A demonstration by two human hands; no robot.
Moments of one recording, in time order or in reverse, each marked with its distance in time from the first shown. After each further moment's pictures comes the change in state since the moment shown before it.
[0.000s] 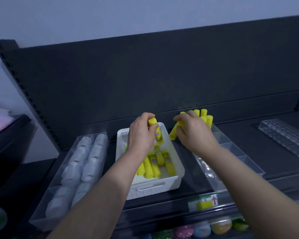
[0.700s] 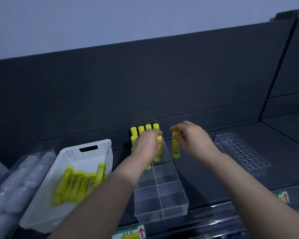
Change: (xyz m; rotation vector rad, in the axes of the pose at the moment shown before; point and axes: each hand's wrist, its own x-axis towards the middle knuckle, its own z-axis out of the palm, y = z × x) left_hand 0.027 0.137 0.182 0.381 -0.375 0.034; right_hand 0.025 0.200 -0.092 0.010 -0.164 0.024
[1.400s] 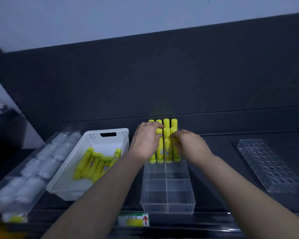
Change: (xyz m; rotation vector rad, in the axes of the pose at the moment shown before) left_hand -0.021 -0.023 -0.018 -0.005 0.194 -0.072; right_hand 0.019 -0.003 0.053 -0.121 -0.230 -0.162
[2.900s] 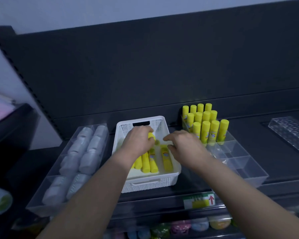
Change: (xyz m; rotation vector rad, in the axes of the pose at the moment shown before) left_hand -0.036 -0.191 -0.062 0.129 -0.208 0.011; right_hand 0.002 -0.193 0.064 -0.032 0.021 -0.009
